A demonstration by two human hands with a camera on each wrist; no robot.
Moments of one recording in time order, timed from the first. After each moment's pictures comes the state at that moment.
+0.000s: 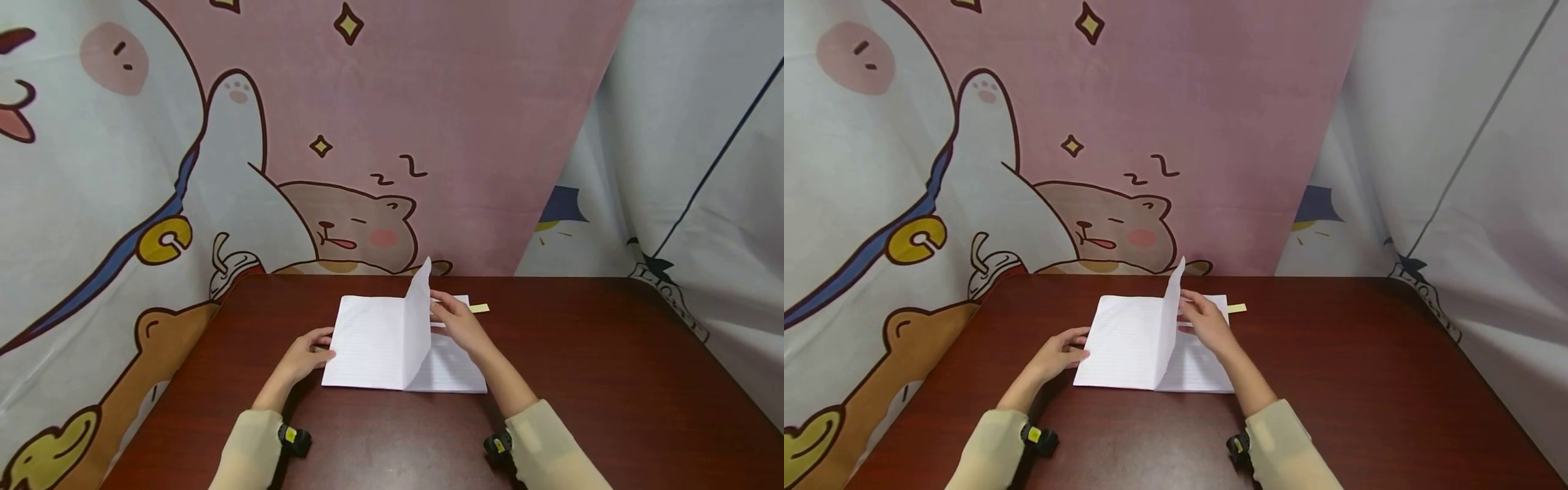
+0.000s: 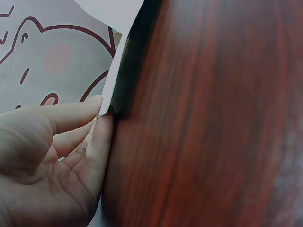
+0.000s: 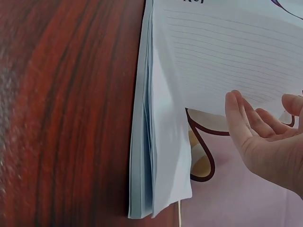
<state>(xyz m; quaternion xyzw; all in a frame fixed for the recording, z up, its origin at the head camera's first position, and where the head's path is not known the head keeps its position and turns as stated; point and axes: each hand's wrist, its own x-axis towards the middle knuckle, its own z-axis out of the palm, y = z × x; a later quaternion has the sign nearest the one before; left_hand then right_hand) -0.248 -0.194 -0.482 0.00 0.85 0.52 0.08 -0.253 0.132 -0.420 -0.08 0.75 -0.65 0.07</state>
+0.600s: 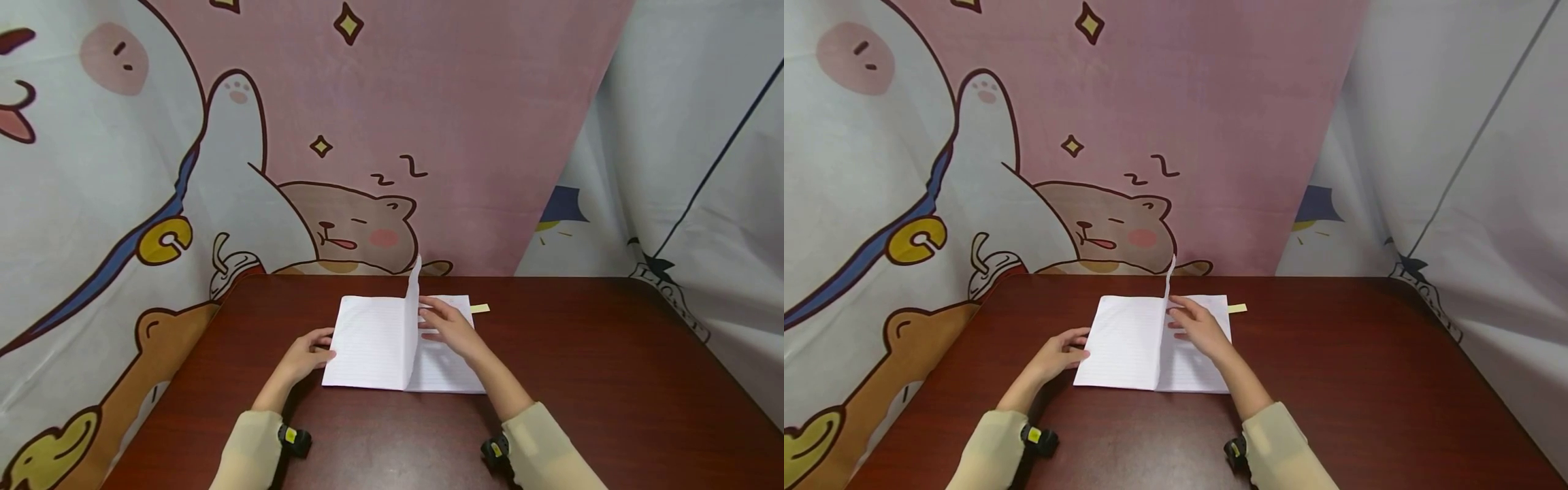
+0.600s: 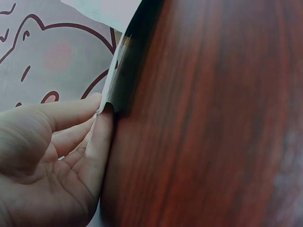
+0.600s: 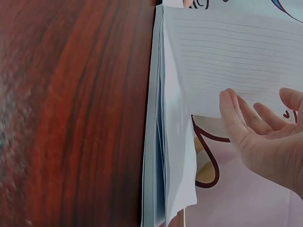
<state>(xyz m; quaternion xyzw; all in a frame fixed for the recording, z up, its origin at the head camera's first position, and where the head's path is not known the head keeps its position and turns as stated) -0.248 -0.196 -0.483 0.00 0.85 0.52 0.08 -0.251 0.123 -0.427 -0.11 0.74 -0.65 0.11</state>
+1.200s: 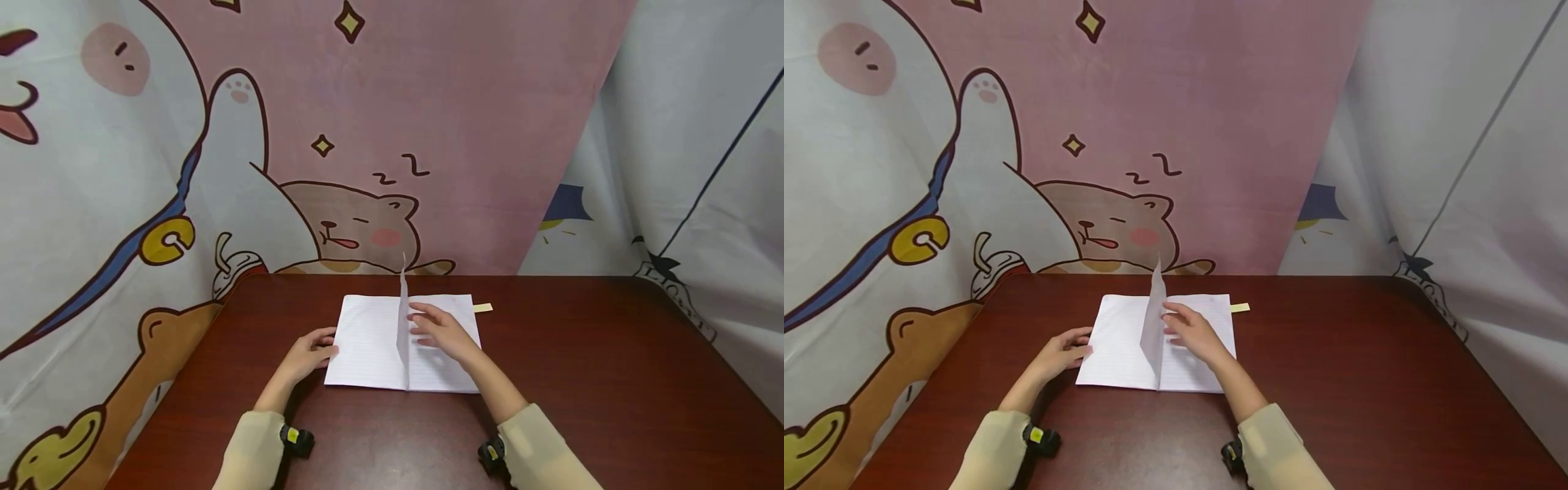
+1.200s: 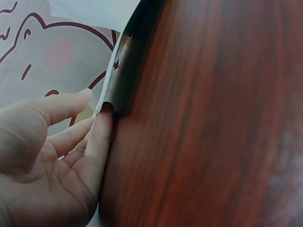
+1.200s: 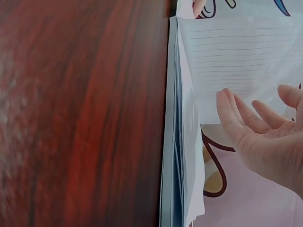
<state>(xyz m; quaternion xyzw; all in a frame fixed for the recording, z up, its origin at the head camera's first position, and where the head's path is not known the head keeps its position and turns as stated) -0.248 -0.195 -0.483 0.00 0.84 0.53 0.07 -0.252 0.110 -0.440 -0.13 0.74 -0.65 0.12</state>
